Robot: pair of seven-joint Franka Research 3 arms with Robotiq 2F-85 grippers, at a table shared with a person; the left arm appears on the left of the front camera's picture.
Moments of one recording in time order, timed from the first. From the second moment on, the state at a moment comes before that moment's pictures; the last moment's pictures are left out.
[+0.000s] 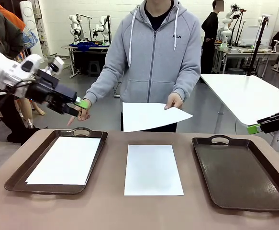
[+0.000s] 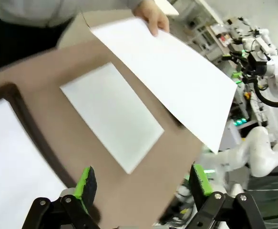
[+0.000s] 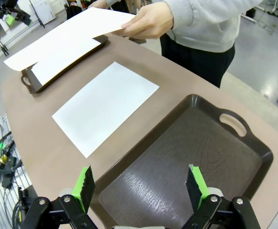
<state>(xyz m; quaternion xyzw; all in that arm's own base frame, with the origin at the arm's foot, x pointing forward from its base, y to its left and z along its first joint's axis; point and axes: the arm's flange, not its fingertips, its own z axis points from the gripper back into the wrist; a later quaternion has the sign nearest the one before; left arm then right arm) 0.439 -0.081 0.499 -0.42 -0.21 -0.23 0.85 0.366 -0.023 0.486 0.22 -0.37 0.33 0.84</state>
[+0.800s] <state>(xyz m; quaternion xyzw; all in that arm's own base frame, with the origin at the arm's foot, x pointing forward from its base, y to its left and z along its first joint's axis) 0.486 -0.130 0.421 -0.65 -0.05 -0.06 0.76 0.366 -0.023 0.486 0.22 -0.37 0.33 0.84</state>
